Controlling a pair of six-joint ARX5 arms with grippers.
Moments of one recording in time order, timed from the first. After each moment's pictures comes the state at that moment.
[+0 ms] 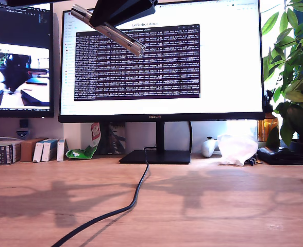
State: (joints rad) left arm -0.29 0.91 0.54 0.39 0.75 0.24; right arm 0.76 1.66 1.62 -0.77 -0.41 -0.55
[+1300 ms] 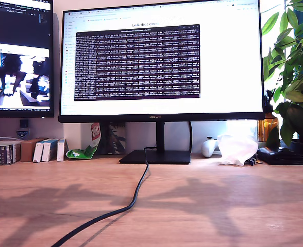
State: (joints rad) left arm -0.21 0.91 0.65 0.49 1.34 -0.21; right arm 0.87 1.54 1.62 -0.84 -0.52 -0.55
